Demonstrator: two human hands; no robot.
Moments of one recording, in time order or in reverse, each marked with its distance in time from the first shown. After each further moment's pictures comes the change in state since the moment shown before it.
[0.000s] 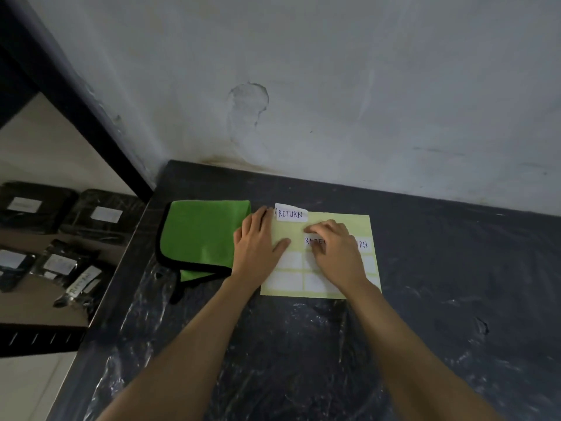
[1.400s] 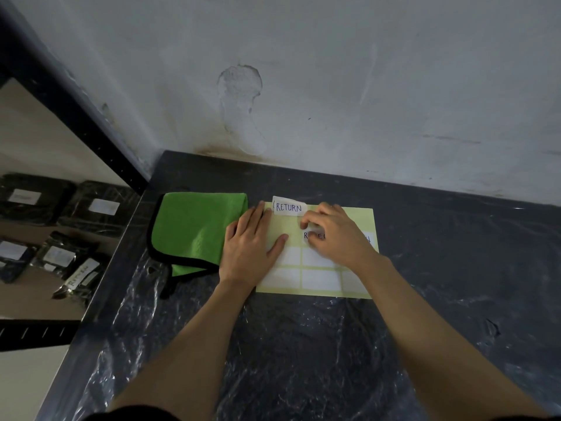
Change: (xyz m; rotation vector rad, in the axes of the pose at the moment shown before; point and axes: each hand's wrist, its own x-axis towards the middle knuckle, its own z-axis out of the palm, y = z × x) left_hand -0.013 -0.004 0.006 0.217 0.173 0.101; right_hand 0.030 0.019 -0.009 -0.048 -0.214 -0.182
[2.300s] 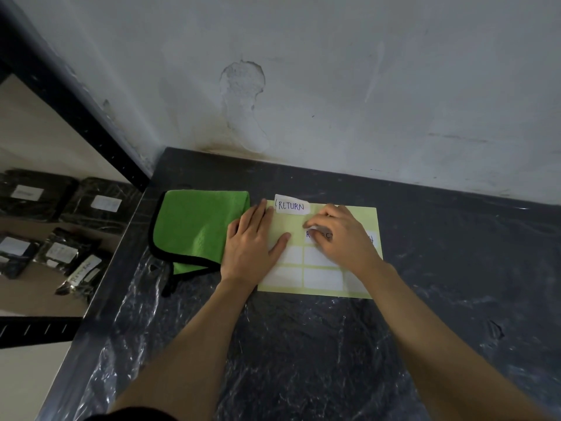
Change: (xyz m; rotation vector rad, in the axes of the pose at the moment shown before) left_hand 0.001 0.000 -0.001 0.006 -0.036 -0.006; right_hand -0.006 0.004 0.006 0.043 0.158 -0.051
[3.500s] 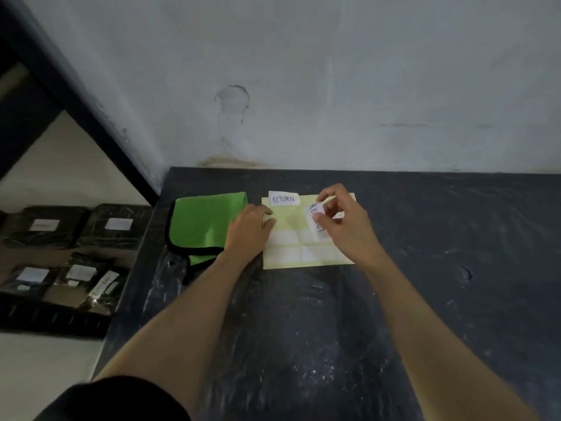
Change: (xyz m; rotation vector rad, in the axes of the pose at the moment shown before) left_hand 0.004 0.002 -0.048 -0.301 -0.188 -0.015; right_hand -0.057 -0.068 -0.046 0.544 0.281 0.281
